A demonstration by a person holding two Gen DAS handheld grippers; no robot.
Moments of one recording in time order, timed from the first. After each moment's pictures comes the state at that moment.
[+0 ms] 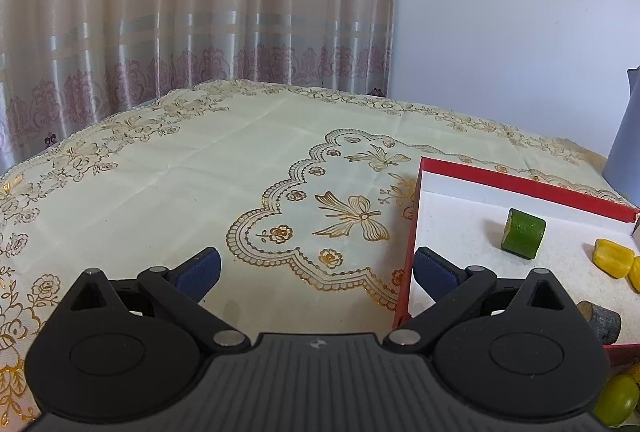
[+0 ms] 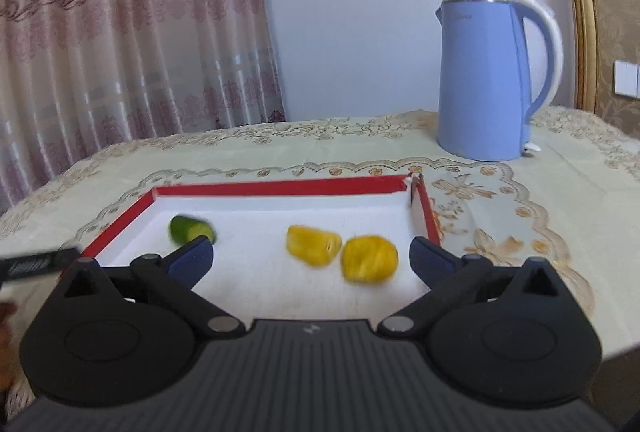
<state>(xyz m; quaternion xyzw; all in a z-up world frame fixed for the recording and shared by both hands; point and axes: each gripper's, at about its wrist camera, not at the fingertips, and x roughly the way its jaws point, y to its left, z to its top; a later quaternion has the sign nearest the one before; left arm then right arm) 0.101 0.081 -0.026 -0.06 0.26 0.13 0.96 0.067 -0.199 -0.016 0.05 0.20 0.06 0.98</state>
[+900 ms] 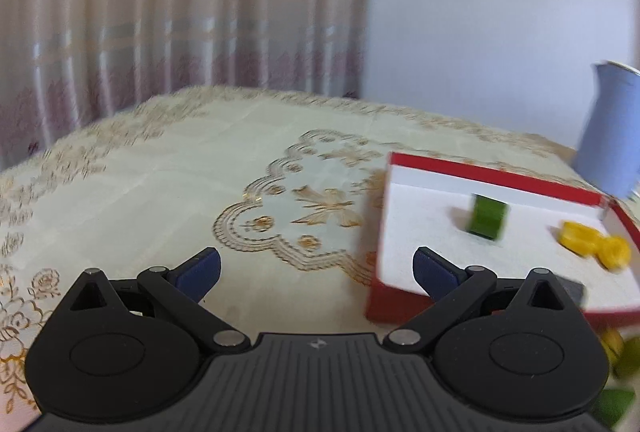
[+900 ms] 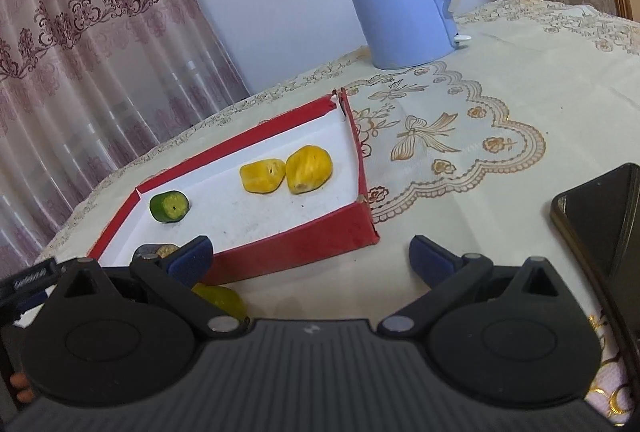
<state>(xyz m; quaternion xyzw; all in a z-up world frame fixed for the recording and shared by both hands) 0.070 0.067 -0.021 -0.04 0.24 0.07 0.97 0.038 -0.254 -0.061 0.22 0.25 0.03 0.94</state>
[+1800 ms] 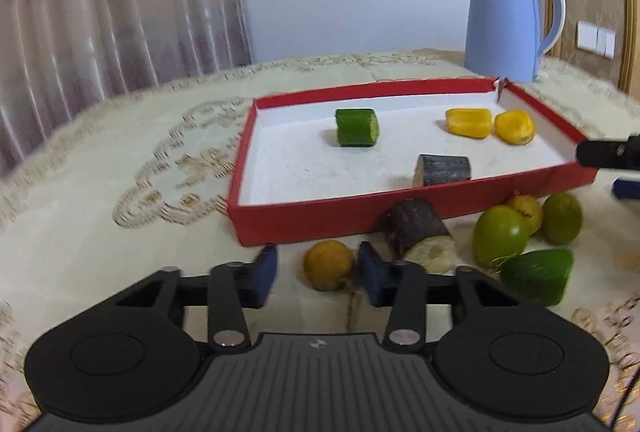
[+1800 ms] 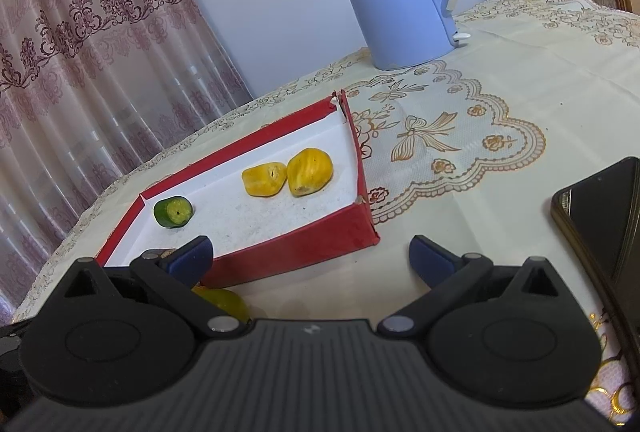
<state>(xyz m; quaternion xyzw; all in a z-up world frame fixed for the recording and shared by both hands) 0.058 0.015 -0.039 0.06 0.30 -0.07 0.95 0.035 -0.258 -0.061 0.23 0.25 0.03 0.94</state>
